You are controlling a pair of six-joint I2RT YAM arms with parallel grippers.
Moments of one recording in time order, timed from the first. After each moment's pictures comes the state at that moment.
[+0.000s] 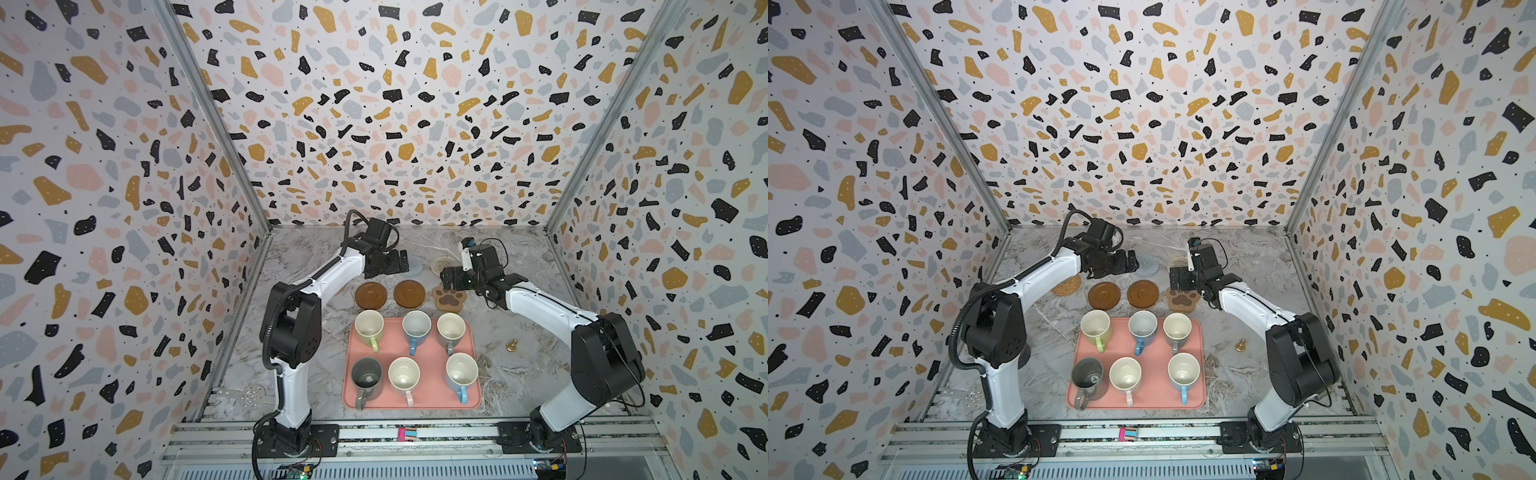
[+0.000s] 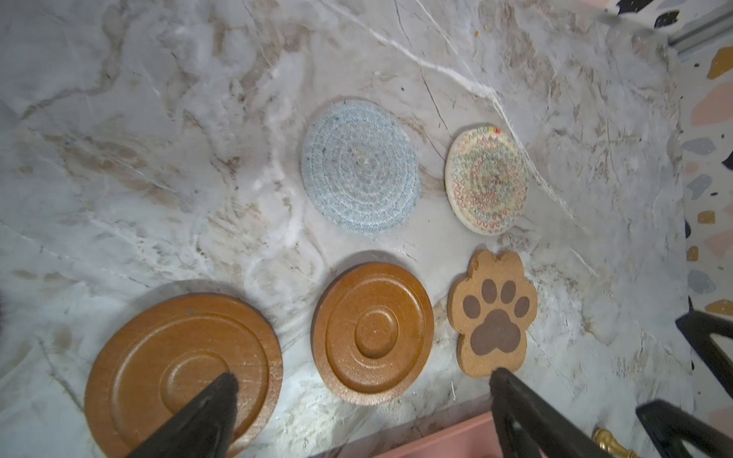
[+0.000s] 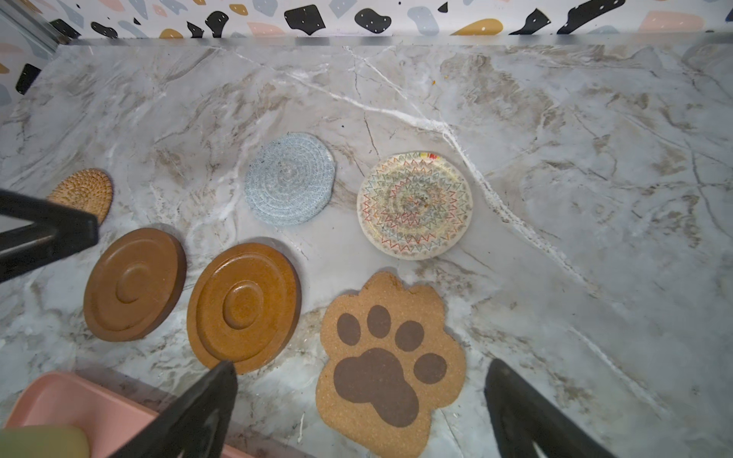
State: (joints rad) left arm -0.45 1.98 1.68 -0.69 0.13 -0.47; right arm 0.42 1.61 1.09 -0.20 -0.01 0.22
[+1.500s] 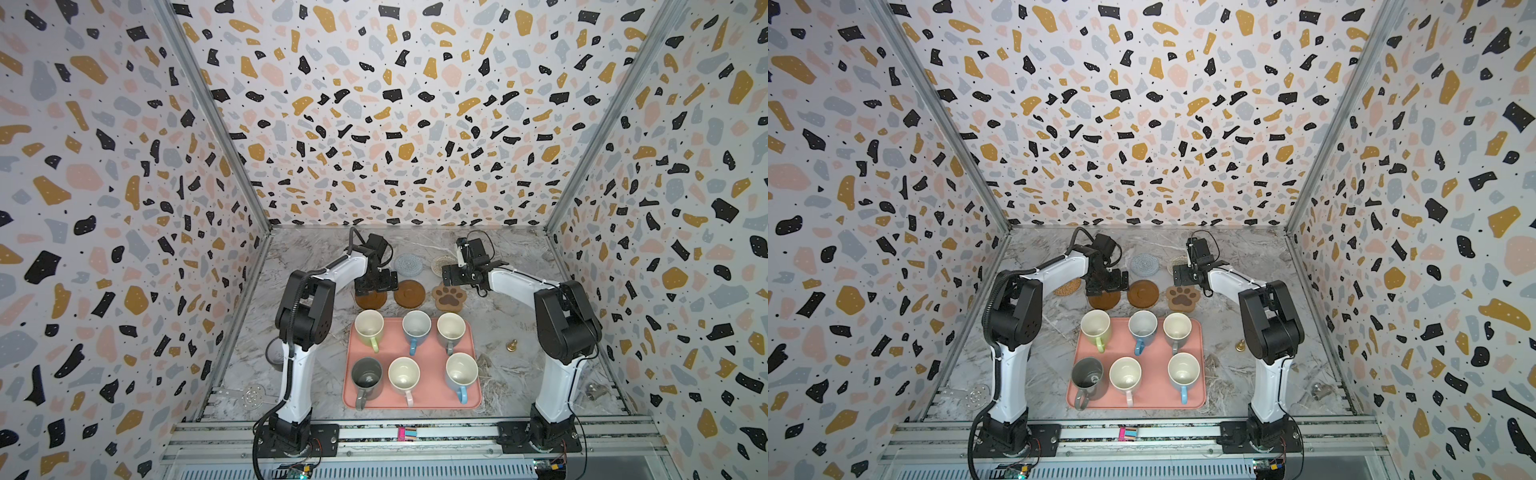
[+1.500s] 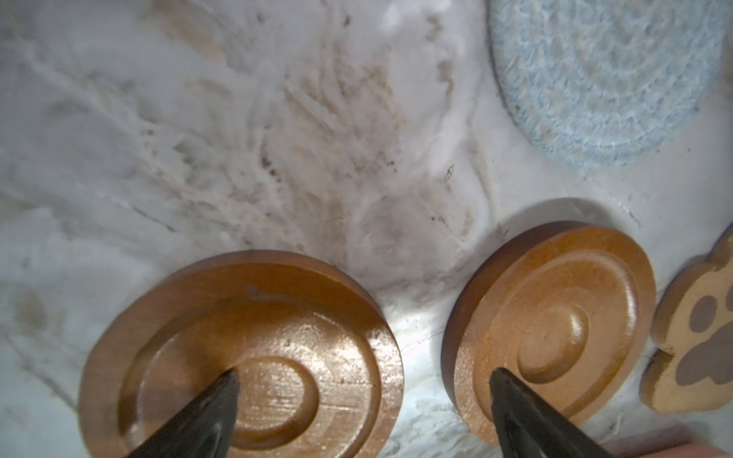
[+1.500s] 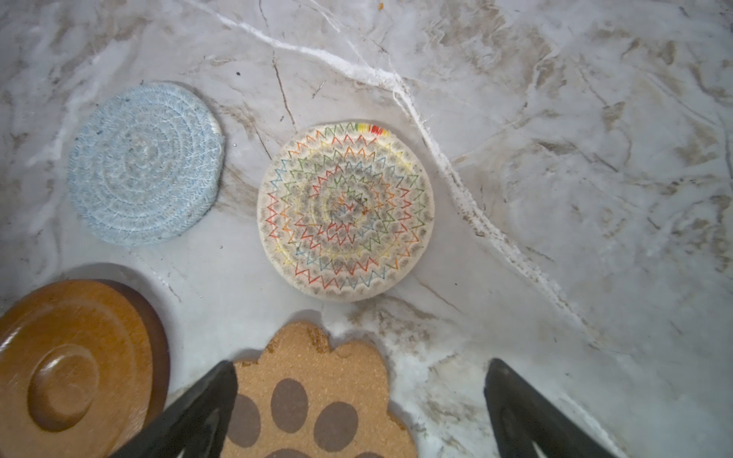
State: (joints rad) left arm -0.39 2.16 1.65 -0.77 0.14 -0.45; right arm 0.38 1.94 1.33 -0.26 0.06 0.16
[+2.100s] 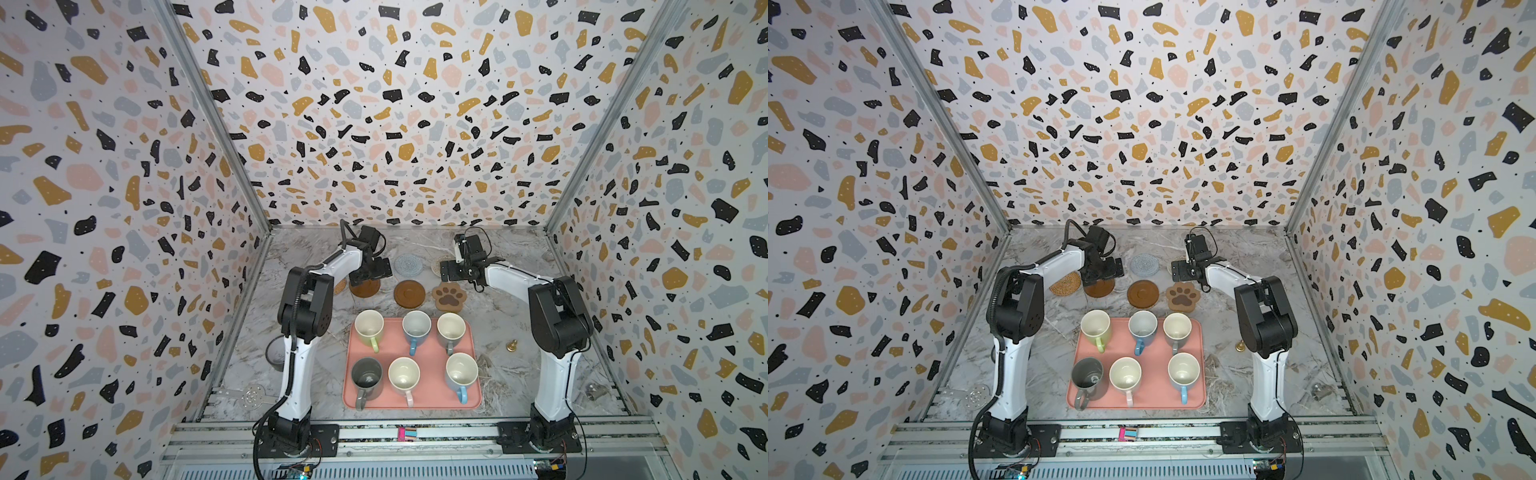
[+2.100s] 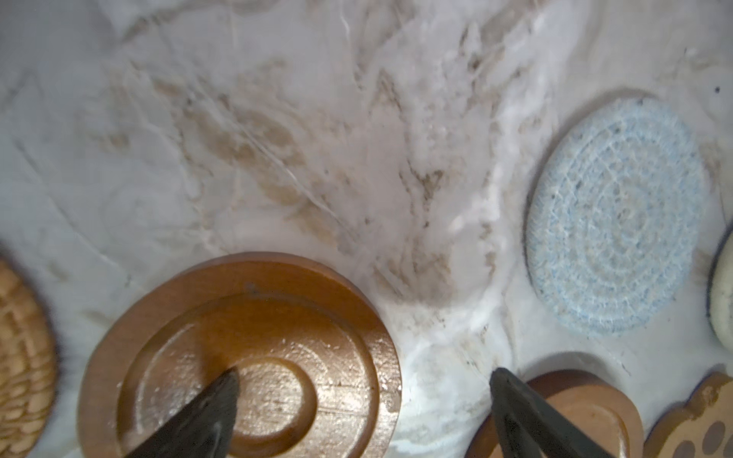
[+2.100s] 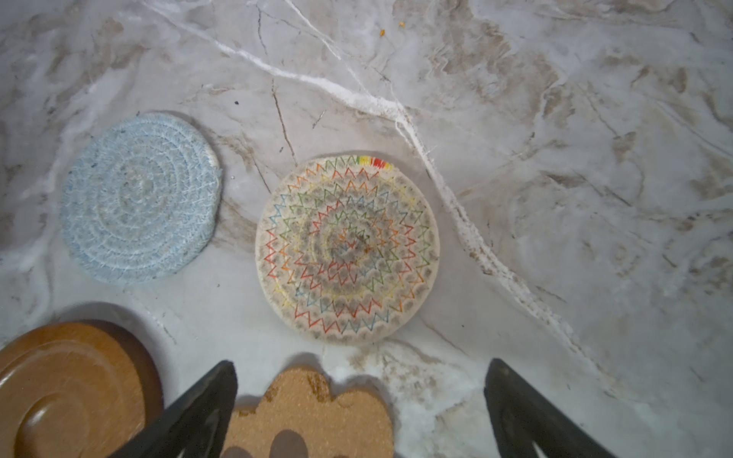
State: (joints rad) left arm -0.33 2.24 1.78 -0.71 0.05 -0.53; right arm 0.36 2.02 1.41 -0.26 0.05 0.16
